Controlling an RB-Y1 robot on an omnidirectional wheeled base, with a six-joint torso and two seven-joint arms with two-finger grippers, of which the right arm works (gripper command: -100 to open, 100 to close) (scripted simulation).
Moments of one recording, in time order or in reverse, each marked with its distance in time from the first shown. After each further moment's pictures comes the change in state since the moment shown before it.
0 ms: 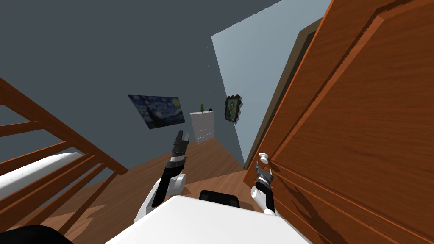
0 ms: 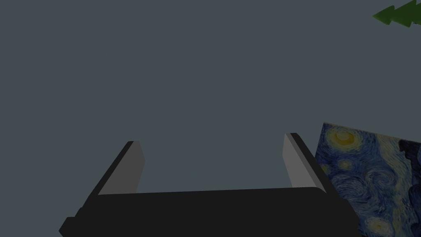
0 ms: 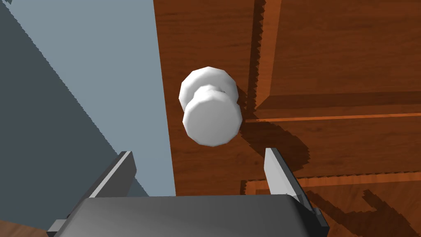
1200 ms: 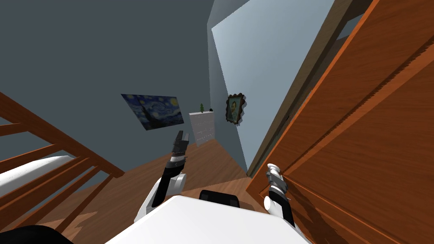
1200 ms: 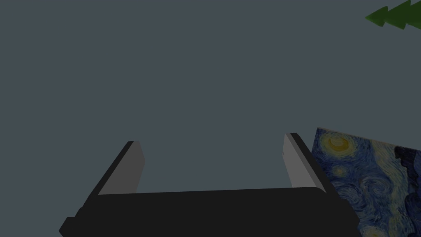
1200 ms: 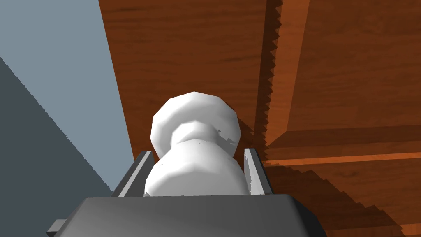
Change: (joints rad) arm 0.067 -0.132 0.002 0.018 -0.009 0.010 -0.146
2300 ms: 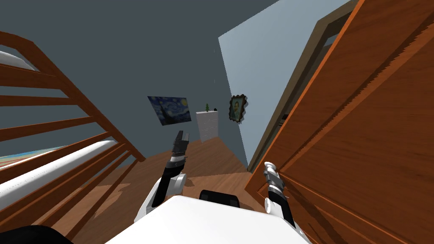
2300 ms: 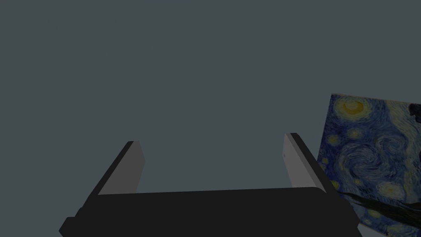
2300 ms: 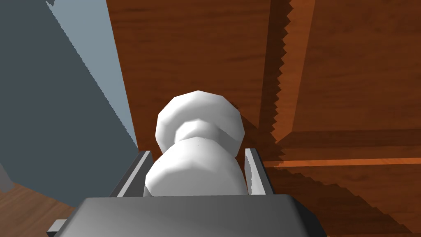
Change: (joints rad) arm 0.021 -0.026 0.077 -0.015 0.042 0.007 -0.072
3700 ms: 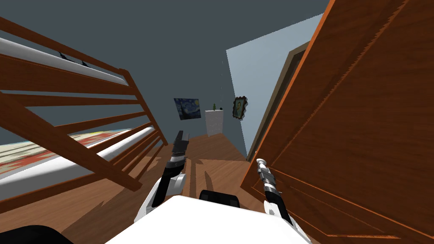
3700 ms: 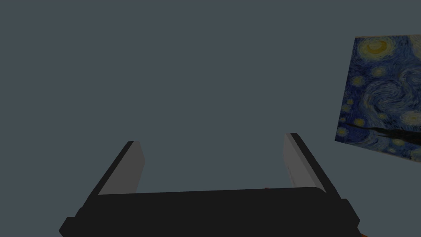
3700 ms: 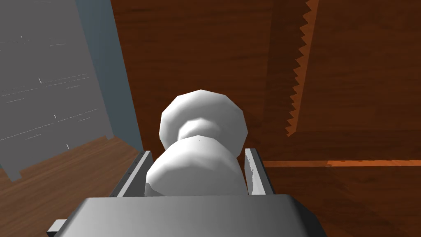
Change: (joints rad) arm 0.030 -0.042 0.161 -0.034 0.096 -0.004 -0.133
